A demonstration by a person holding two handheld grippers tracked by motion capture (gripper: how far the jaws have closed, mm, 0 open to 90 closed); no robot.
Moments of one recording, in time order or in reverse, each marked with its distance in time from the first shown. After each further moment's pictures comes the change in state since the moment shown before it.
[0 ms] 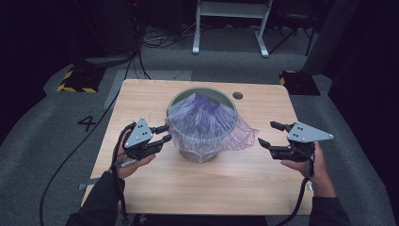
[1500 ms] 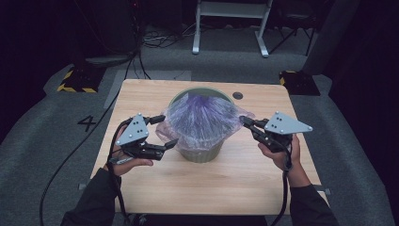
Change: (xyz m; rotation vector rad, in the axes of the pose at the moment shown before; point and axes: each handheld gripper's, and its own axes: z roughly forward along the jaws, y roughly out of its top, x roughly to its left) left arm -0.004 0.028 -0.011 -0.047 -0.049 0.064; right arm 0.029 0.058 0.038 -0.145 -0.008 -0.025
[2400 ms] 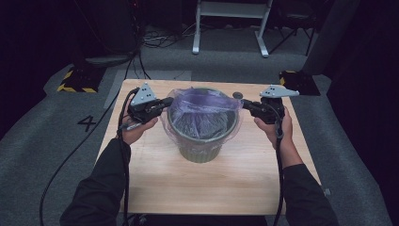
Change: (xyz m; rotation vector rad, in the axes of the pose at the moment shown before) left arm 0.085 0.000 0.054 0.083 0.095 -0.112; right arm -0.069 -0.015 0.059 0.200 -0.053 0.296
